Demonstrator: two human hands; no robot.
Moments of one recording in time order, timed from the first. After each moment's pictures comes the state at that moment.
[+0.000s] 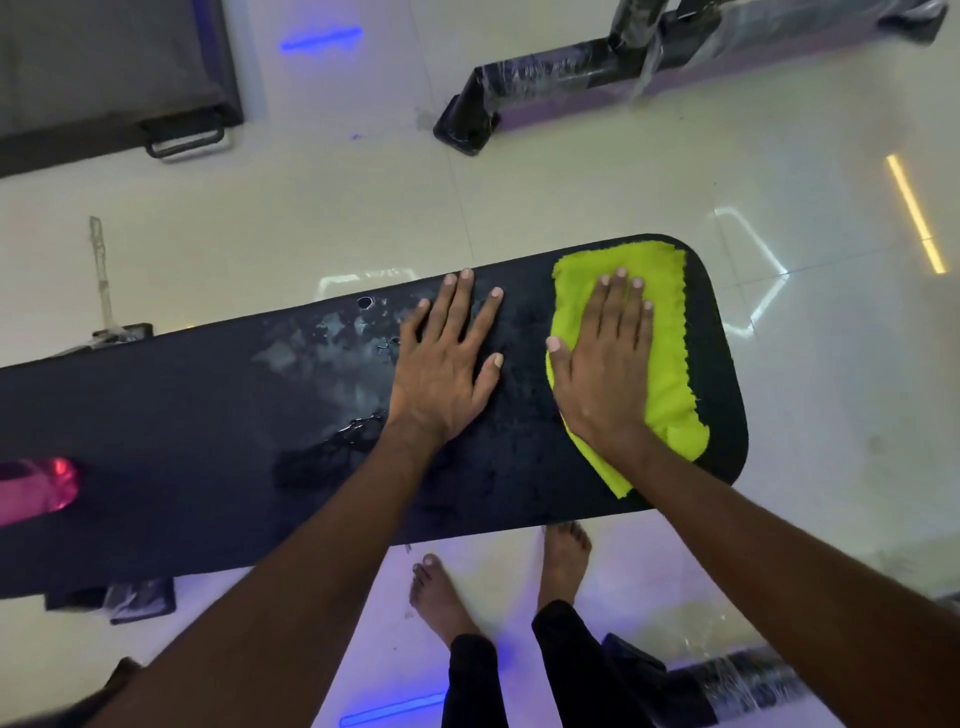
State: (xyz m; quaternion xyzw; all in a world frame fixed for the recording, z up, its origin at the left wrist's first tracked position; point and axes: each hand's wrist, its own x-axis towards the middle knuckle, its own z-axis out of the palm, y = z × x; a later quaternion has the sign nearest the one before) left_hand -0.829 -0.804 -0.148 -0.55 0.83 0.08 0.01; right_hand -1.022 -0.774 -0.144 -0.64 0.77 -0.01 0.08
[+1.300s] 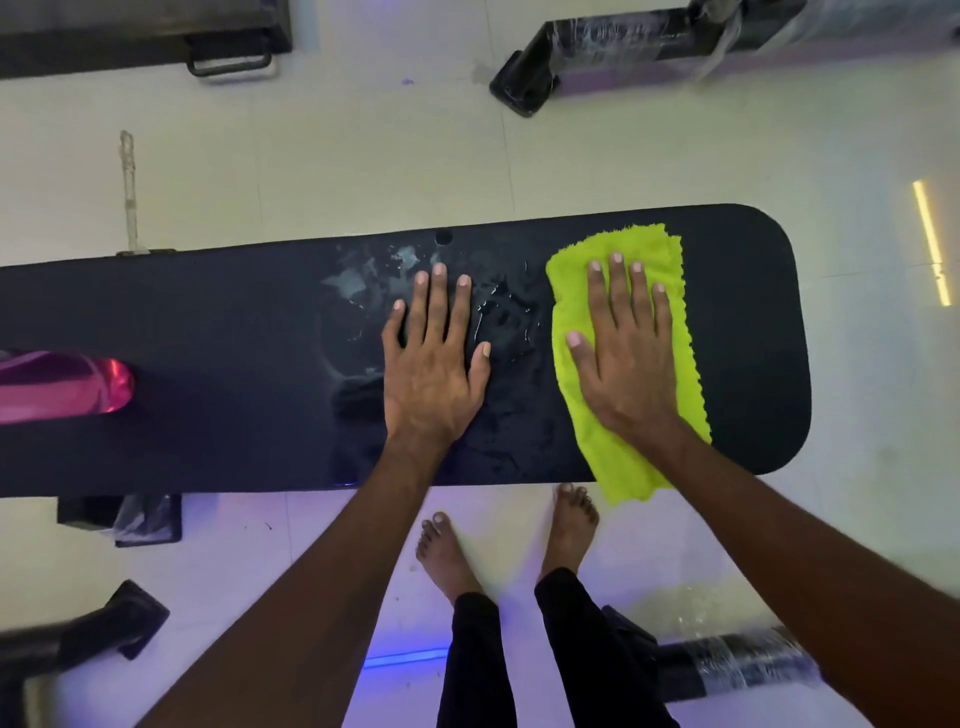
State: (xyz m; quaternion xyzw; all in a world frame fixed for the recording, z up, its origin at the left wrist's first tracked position) left_hand -0.756 -0.740 -0.160 -0.67 0.74 0.04 -0.03; right_hand -0.987 -0.748 -0.155 -0.74 0.67 -0.01 0.07
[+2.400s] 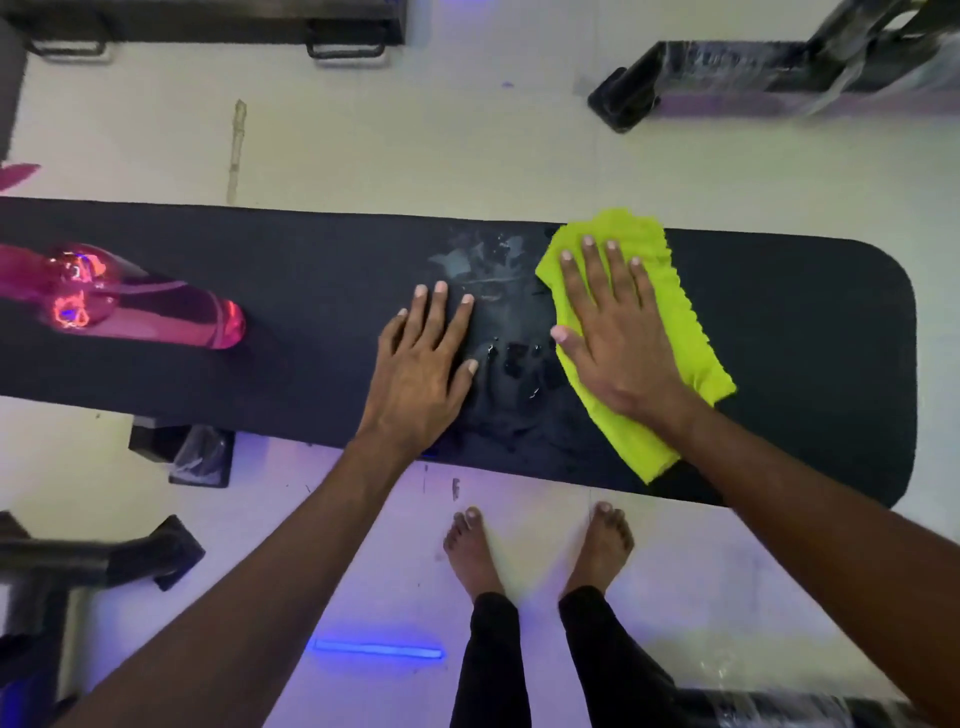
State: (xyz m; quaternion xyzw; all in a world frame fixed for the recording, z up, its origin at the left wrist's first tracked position) left_hand -0.653 -0.712 -0.117 -0.67 0.73 0.14 0.04; right_hand -0.900 -0.786 -0.147 -0.85 0.52 0.03 0.09
